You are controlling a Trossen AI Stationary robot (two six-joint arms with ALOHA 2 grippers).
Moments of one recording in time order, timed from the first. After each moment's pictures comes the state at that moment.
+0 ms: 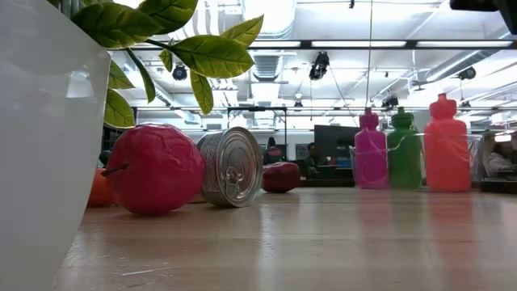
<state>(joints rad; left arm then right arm) -0.31 0.03 0.00 0.04 -0.16 0.00 0.61 1.40 1.32 -1.33 0.03 0.75</state>
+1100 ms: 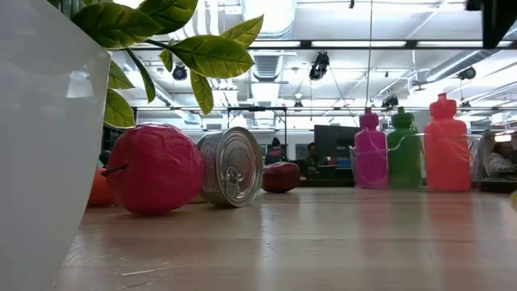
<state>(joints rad) -0.31 0.03 0.00 0.04 -0.16 0.00 0.61 1.41 1.32 -1.41 0.24 1.23</state>
